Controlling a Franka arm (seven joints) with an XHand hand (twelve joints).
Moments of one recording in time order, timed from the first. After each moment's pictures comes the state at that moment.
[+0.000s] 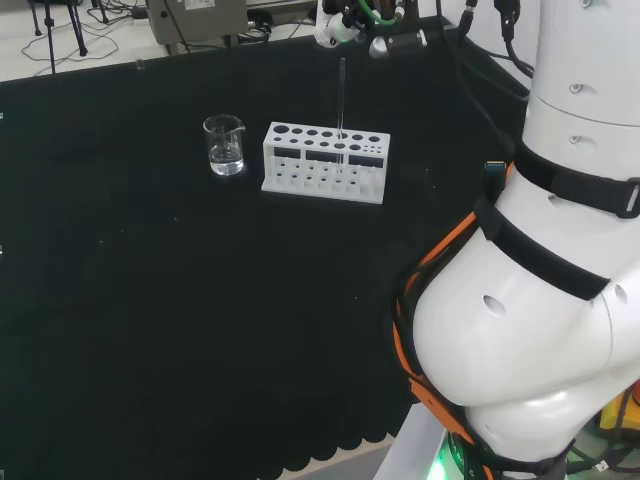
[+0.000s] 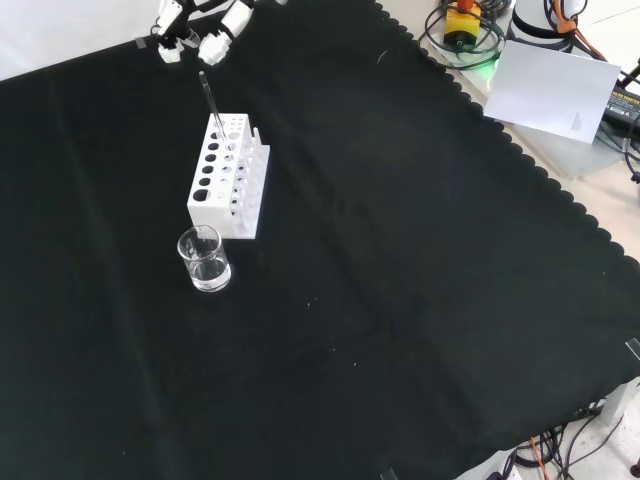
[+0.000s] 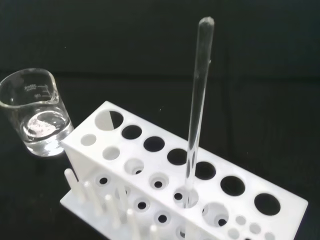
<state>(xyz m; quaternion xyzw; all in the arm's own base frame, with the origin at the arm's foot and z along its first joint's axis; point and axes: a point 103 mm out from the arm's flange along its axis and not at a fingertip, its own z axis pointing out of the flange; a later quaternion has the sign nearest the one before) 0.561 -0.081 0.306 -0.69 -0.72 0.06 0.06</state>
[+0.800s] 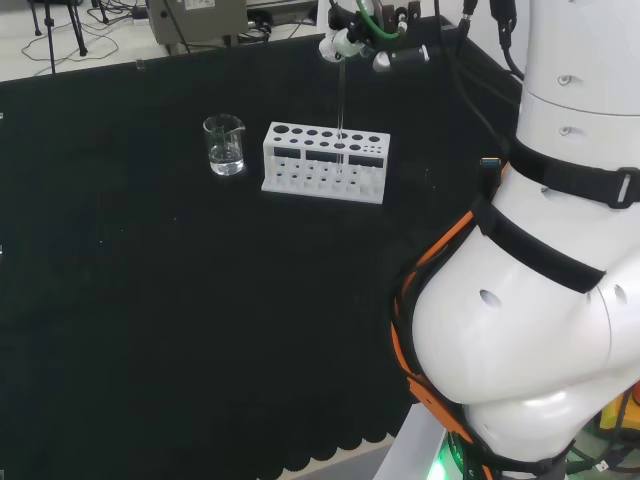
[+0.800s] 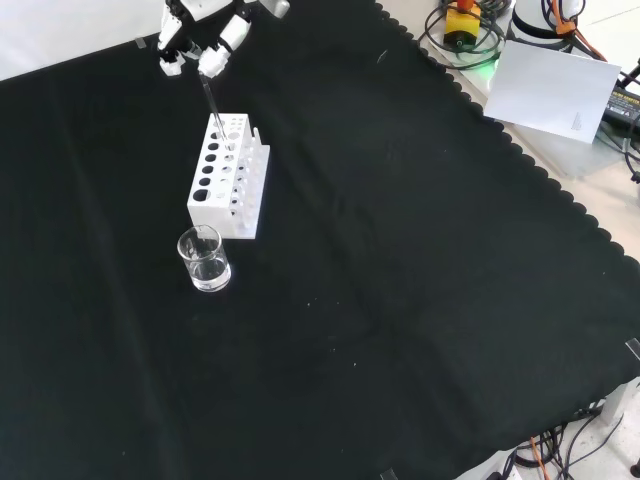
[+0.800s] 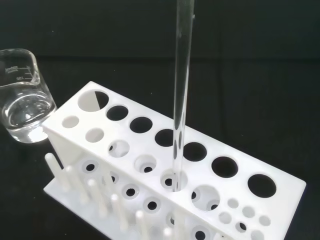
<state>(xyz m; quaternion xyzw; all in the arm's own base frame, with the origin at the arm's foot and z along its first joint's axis) 0.566 -0.092 0.280 -0.69 -0.71 0.06 0.06</state>
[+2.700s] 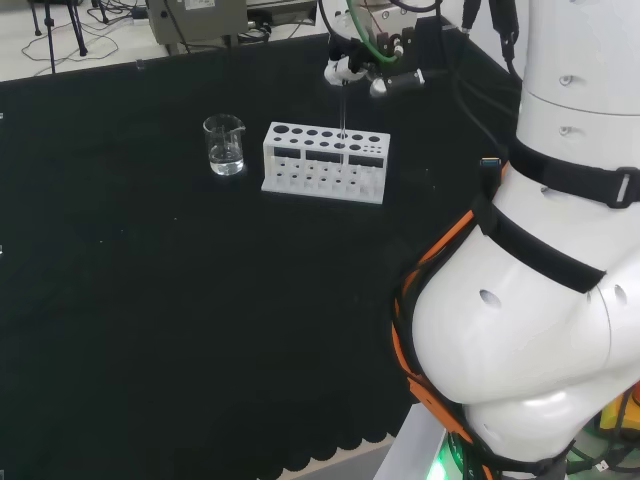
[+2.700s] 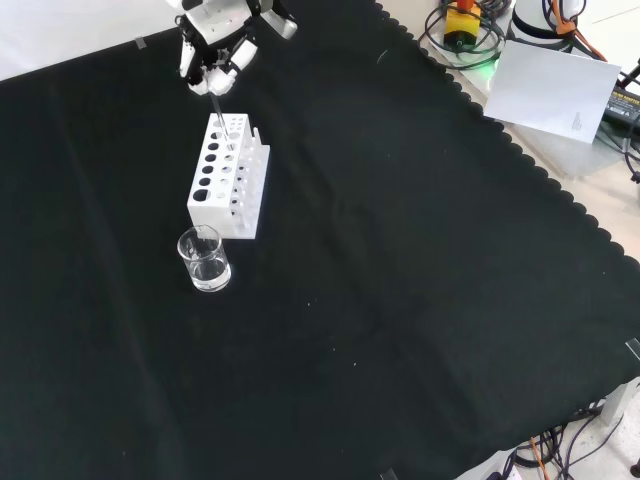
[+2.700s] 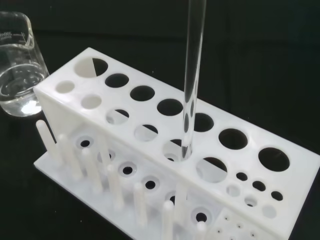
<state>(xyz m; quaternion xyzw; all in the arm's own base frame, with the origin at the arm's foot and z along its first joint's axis) 0.557 -0.084 0.248 -0.69 -0.72 0.07 0.04</state>
